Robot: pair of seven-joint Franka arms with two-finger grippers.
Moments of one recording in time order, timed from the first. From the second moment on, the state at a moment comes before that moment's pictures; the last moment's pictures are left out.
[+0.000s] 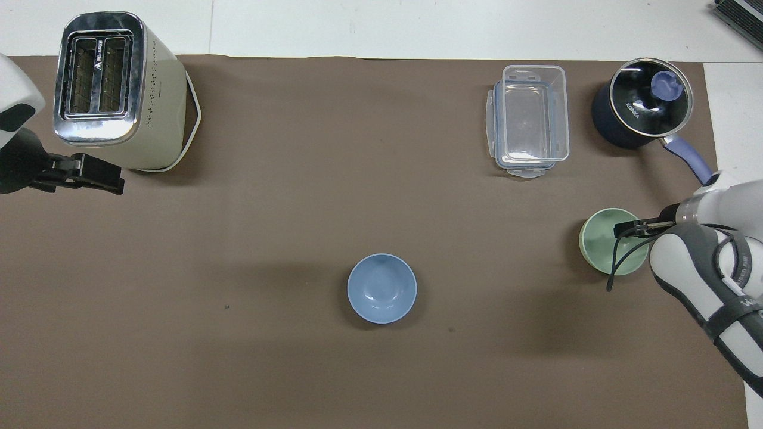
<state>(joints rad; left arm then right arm) -0.05 0.05 -0.04 -1.54 -0.03 1.58 0.00 -0.36 0.18 0.11 -2.17 -0.02 2.35 -0.28</state>
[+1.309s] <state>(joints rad) -0.05 0.04 -0.04 -1.55 -0.03 1.58 0.00 -0.34 0.05 0.14 -2.09 0.16 2.11 -0.37</state>
